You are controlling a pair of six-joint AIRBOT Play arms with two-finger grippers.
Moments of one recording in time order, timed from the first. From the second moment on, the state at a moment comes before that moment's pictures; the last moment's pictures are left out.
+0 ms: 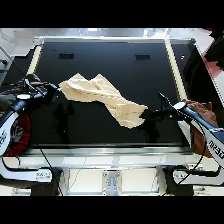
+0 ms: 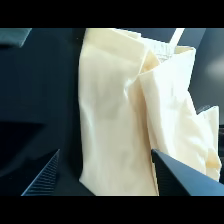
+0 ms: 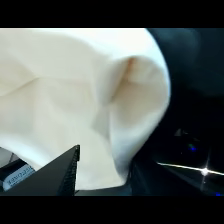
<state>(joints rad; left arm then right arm) 0.24 -1.52 0.94 0.43 -0.49 -1.17 -0.03 -1.43 0.73 -0.74 0.87 1.10</state>
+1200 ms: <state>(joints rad) 0.24 -1.76 1.19 0.46 -0.57 -1.20 0.01 -1.39 1.19 -0.84 0.97 1.24</state>
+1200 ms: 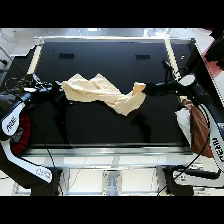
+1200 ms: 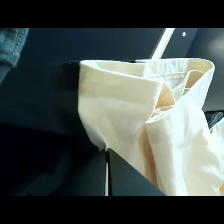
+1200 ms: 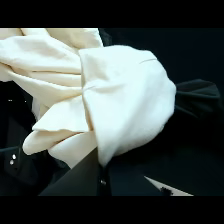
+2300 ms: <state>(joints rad) 0.39 -0.66 1.30 0.50 -0.78 -0.96 0.01 -0.78 1.88 -1.13 1.27 1.38</state>
